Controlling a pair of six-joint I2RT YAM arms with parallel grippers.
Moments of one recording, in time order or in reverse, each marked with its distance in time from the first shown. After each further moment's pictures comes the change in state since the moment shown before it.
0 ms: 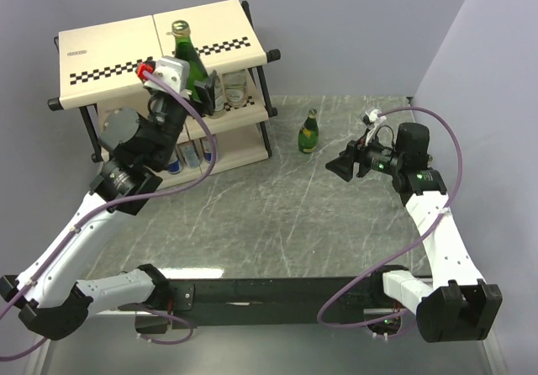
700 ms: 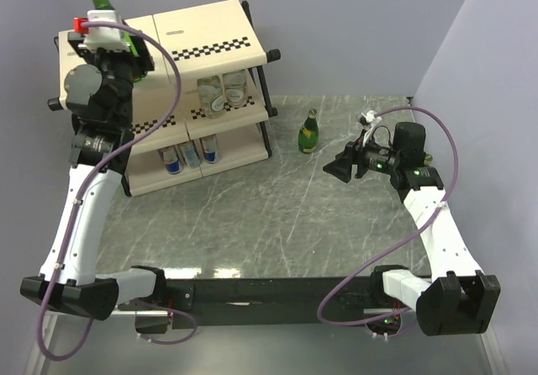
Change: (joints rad) left arm 0.470 0.140 0.166 -0.017 0.046 -0.052; right arm 0.000 0.039 -0.003 -0.005 -0.059 -0.018
